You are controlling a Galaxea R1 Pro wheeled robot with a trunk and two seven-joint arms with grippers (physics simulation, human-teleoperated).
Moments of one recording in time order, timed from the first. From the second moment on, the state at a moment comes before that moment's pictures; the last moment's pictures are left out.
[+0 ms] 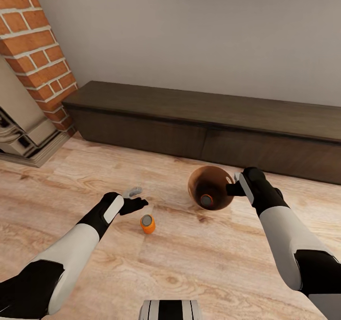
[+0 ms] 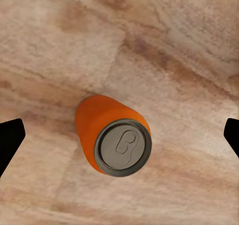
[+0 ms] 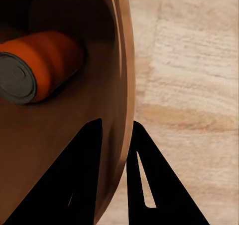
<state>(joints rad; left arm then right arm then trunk) -0.96 -0.02 -0.17 -0.51 0.59 0.66 0.13 -1.05 -0.07 -0.02 -0.71 0.01 1.05 -0.02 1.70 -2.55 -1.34</state>
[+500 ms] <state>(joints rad) -0.96 -0.02 -0.17 -0.51 0.59 0.66 0.13 -1.05 -0.08 0.00 -0.73 -0.02 1.05 -0.02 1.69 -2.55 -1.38</state>
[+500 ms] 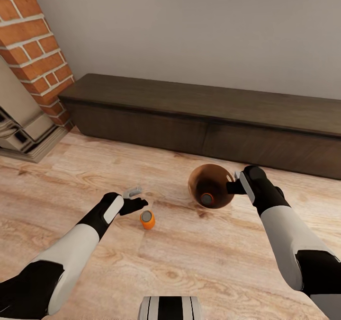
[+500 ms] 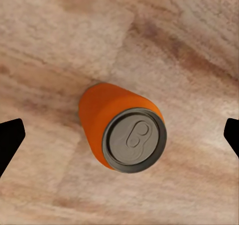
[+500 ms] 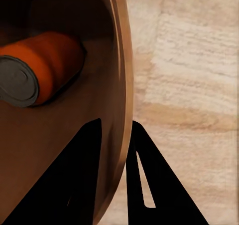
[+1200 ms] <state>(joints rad) -0.96 -0.02 -0.18 -0.51 0.59 0.64 0.13 -1.08 -0.08 0.01 -0.71 -0.02 1.05 -0.02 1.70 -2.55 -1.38</state>
